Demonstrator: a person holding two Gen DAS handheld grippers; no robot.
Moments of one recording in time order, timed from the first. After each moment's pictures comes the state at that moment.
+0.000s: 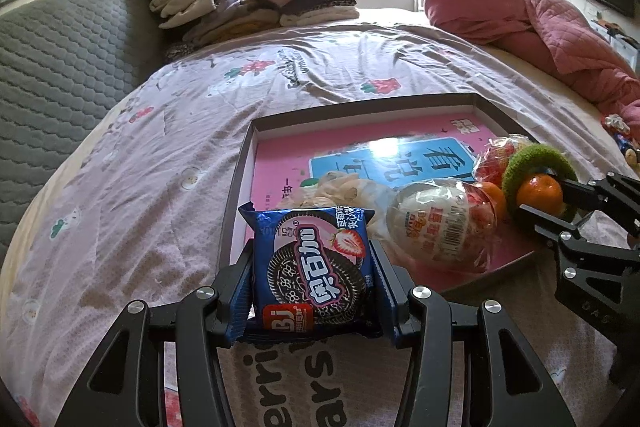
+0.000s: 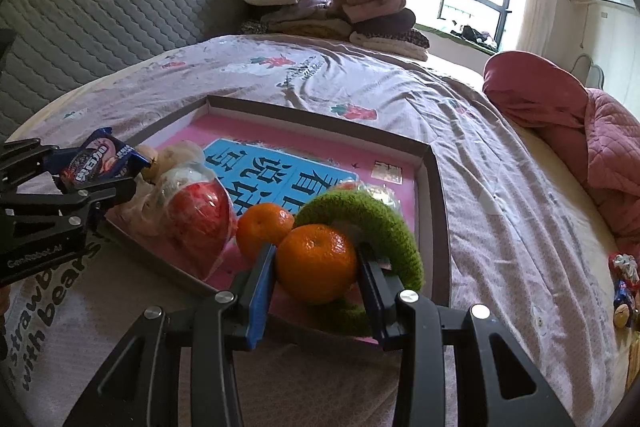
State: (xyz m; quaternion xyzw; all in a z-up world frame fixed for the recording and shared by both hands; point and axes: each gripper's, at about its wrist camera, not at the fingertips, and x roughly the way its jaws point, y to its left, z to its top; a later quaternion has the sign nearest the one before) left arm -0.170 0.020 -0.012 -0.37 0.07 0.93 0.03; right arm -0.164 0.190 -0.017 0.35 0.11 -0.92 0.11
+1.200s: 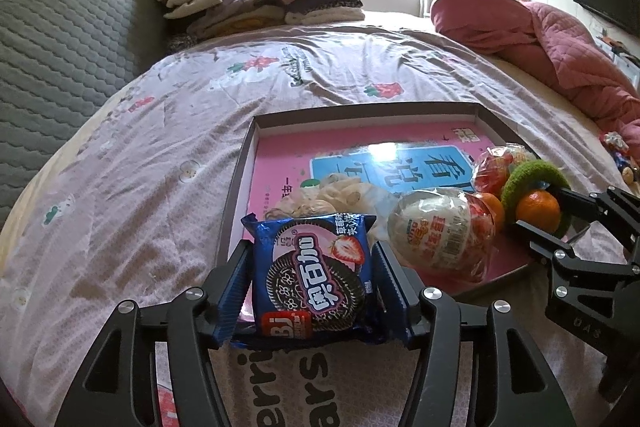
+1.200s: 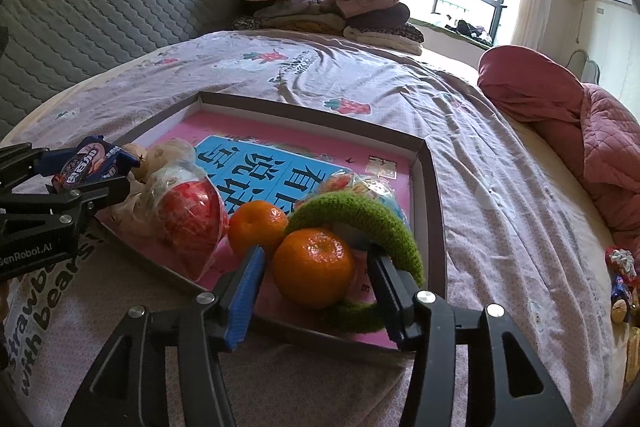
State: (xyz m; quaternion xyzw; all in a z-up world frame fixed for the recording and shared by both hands) left arm -0.173 0.016 -0.011 -0.37 0.05 0.93 0.03; right arm -0.167 0.192 -0.016 0.35 0.11 -0.92 0.10
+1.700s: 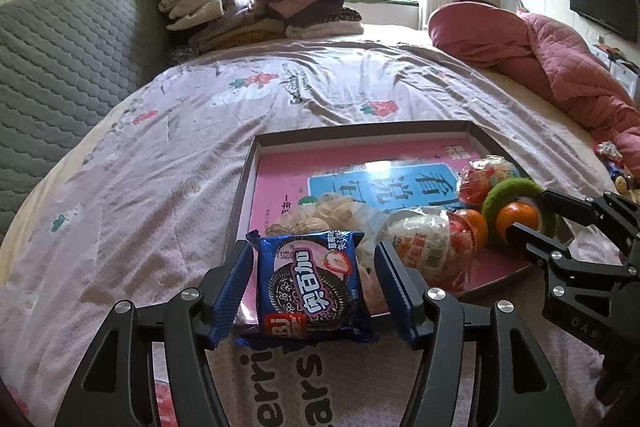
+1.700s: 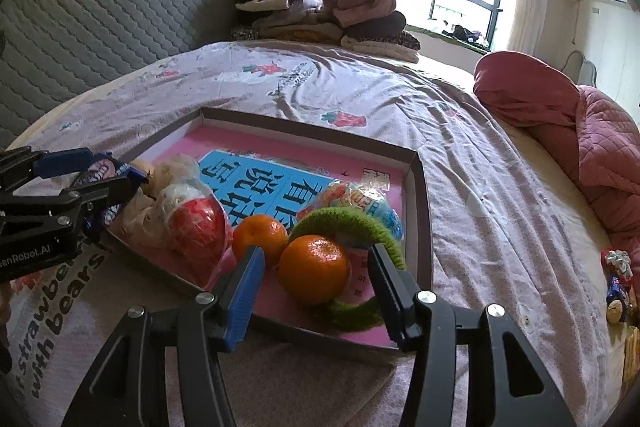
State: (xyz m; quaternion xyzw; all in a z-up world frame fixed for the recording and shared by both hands) left arm -0.163 0.017 0.008 -0.35 0.04 0.93 0.03; right arm -0.158 0.199 0.001 0.34 0.09 -0.93 0.10
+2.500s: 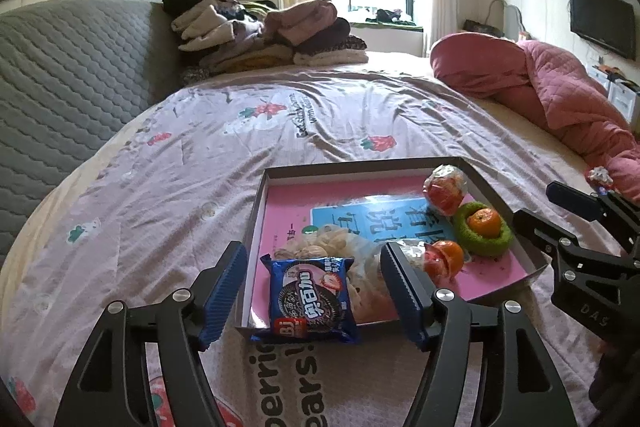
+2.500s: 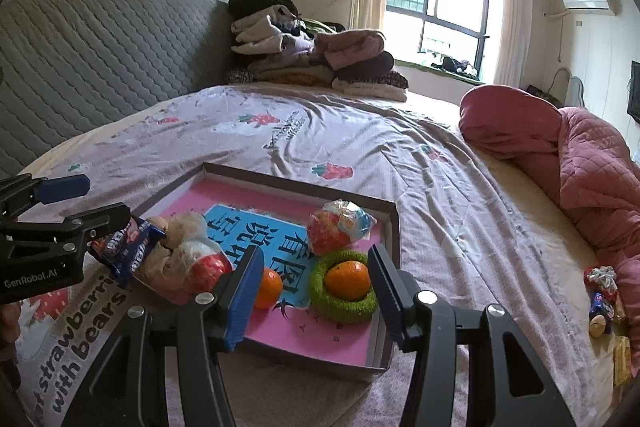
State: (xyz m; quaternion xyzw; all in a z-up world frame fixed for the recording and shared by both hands) left arm -0.135 0.016 0.044 -0.31 0.03 0.95 0.02; right arm -0.139 0.204 0.046 0.27 0.08 -0.95 0.10
